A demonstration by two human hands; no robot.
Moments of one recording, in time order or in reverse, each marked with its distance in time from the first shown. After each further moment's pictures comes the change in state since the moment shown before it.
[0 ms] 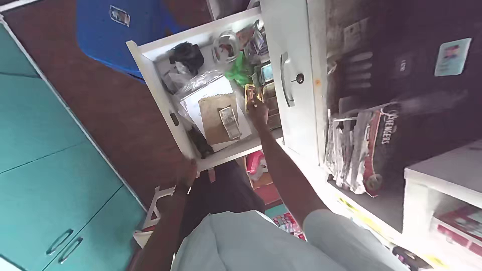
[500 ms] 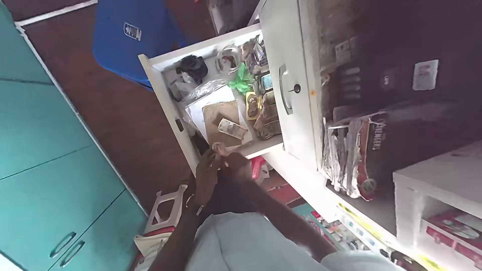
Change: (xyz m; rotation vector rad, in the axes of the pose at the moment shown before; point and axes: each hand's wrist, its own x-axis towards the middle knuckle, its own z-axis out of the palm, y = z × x) left_hand -0.081 0.080 -0.034 -0.990 -0.002 0.452; right_hand -0.216 -0.036 0.004 0.081 0.208 -0.776
